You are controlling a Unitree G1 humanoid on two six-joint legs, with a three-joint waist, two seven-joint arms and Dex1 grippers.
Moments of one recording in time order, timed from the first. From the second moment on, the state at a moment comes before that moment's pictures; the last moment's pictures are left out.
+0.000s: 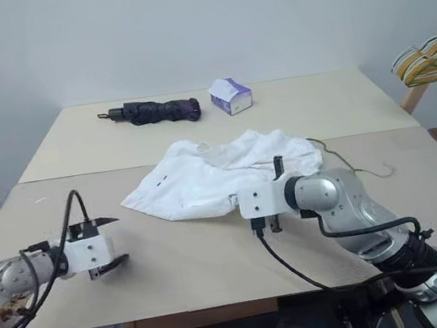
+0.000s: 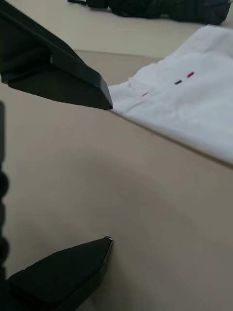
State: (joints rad) left arm -0.12 0.91 -0.07 0.11 0.25 -0.27 -0.77; right arm -0.45 -0.75 0.37 -0.44 -0.25 0.39 0.96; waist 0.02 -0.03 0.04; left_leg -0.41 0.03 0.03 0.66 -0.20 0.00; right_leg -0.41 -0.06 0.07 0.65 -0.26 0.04
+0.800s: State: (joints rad) left arm -0.51 0.67 -0.23 0.64 0.41 -0.39 -0.54; right arm -0.33 -0.83 0.22 -0.49 -0.10 0.29 0.97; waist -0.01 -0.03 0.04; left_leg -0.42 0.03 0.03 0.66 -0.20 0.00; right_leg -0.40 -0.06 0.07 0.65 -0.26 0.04
